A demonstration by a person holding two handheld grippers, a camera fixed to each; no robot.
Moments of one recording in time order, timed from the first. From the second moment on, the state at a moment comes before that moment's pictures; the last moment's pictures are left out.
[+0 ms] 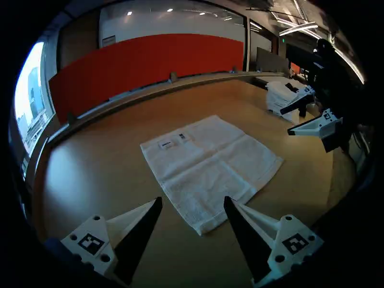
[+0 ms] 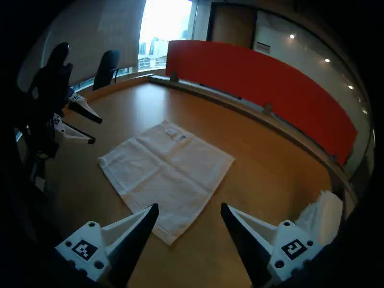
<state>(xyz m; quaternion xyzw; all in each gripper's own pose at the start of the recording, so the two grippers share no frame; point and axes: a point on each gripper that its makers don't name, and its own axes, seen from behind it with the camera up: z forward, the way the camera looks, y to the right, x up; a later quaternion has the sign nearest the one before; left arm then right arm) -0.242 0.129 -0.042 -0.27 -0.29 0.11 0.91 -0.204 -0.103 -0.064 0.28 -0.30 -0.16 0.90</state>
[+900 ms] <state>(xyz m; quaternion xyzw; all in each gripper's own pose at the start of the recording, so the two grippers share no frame) -0.326 0.130 -0.054 -0.29 -0.37 0.14 0.87 -0.282 -0.105 -0.086 0.31 -0.38 -0.18 0.85</state>
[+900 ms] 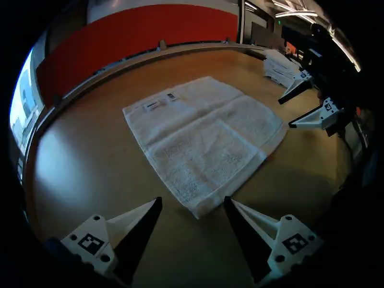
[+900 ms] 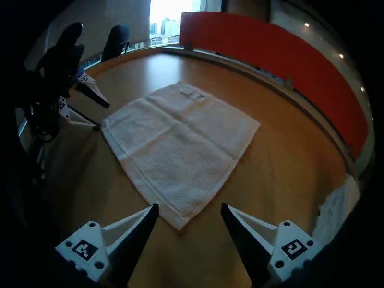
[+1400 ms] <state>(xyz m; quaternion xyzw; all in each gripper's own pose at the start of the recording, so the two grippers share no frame) -0.339 0.136 -0.056 -0.30 -0.39 0.15 0.86 -0.298 -0.102 -0.094 0.32 -0.40 -0.17 0.84</state>
